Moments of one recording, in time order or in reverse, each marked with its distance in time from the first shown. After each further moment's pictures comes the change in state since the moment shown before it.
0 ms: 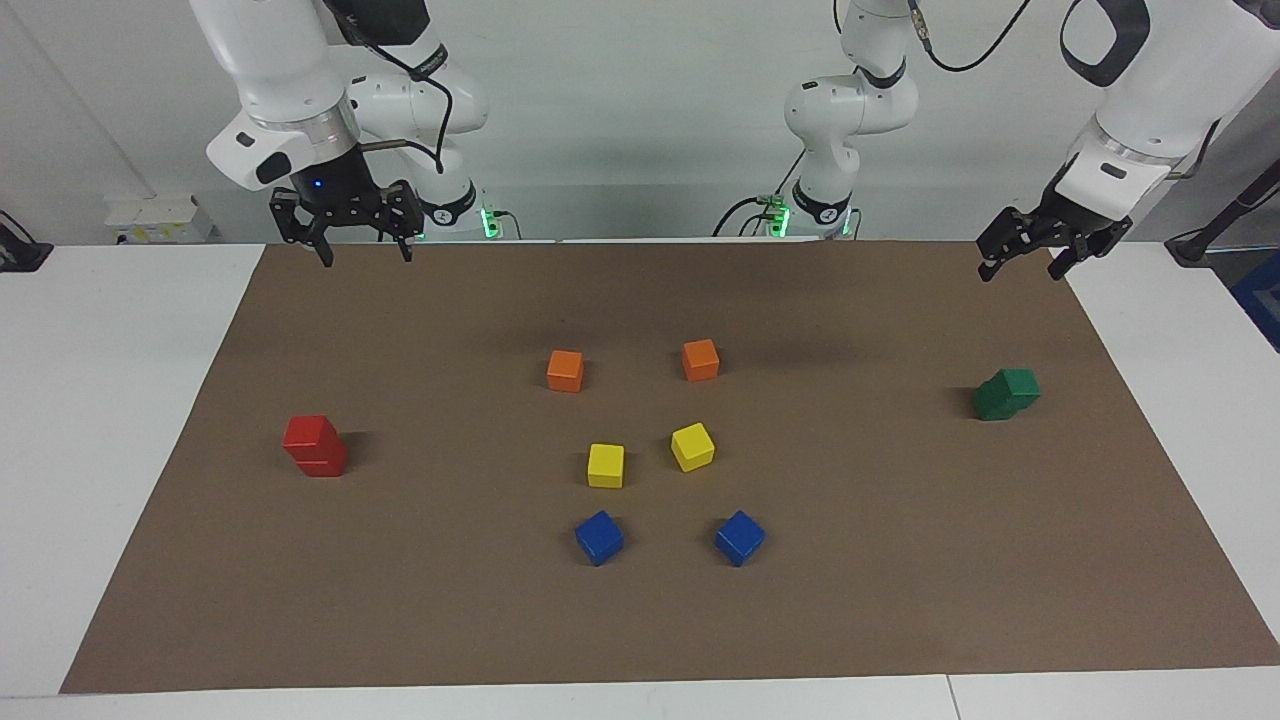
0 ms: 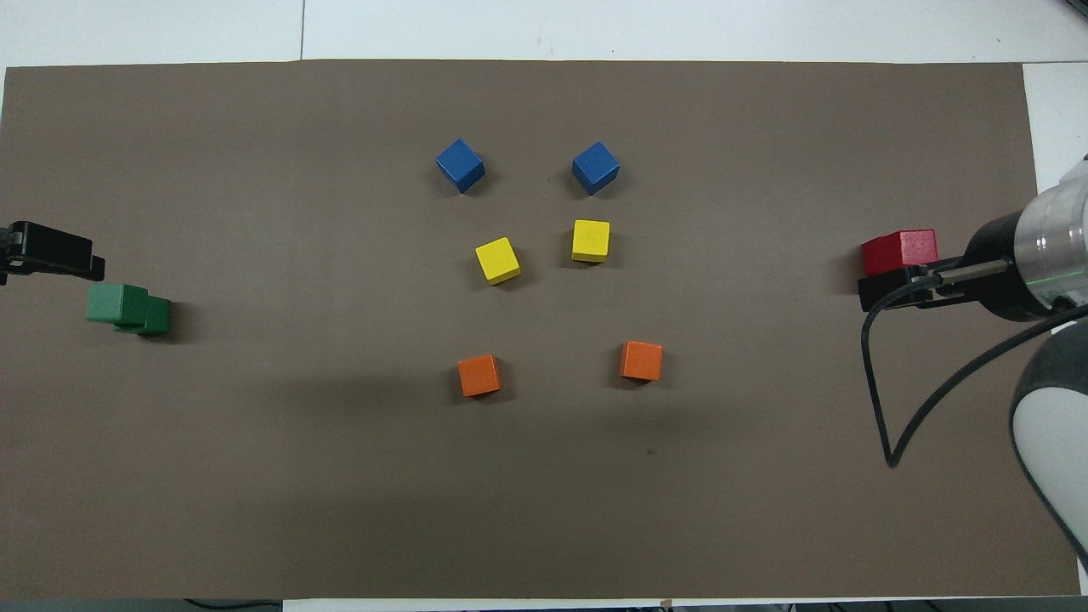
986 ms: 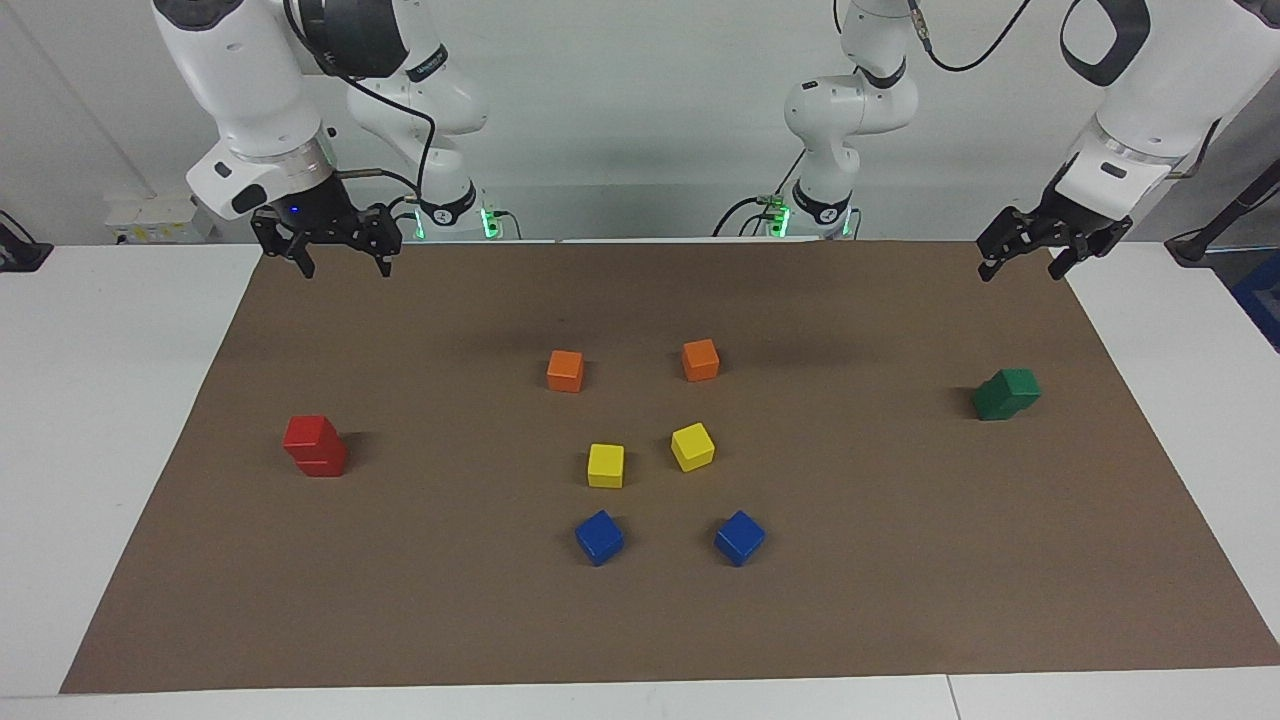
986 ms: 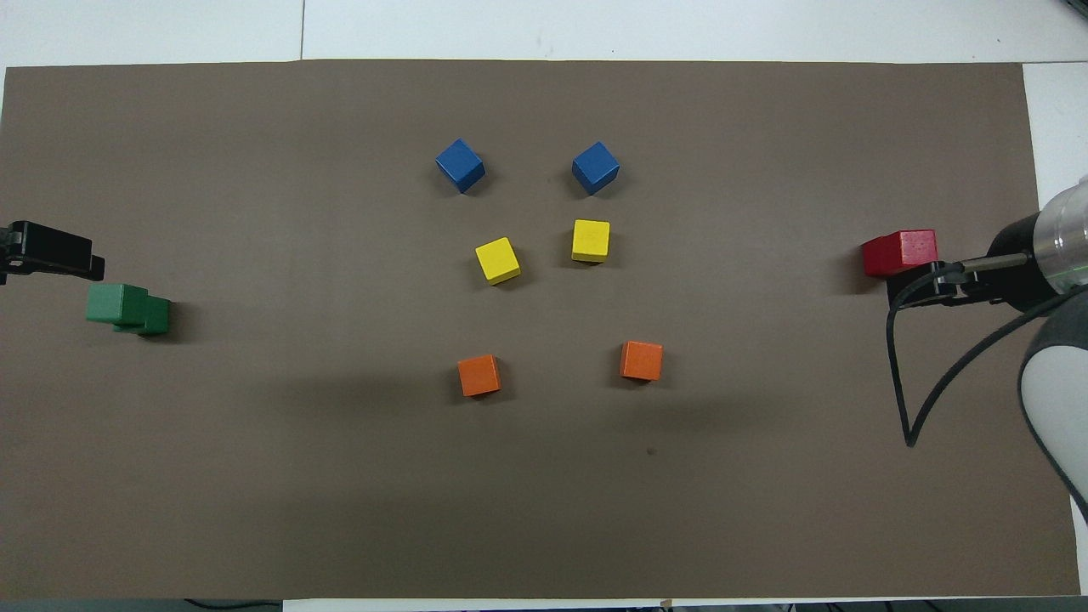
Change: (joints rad) left arm 0.000 0.000 0.000 0.001 0.000 0.000 0.000; right arm -0.047 0.002 -0.002 -0.057 -0.003 0.008 0.004
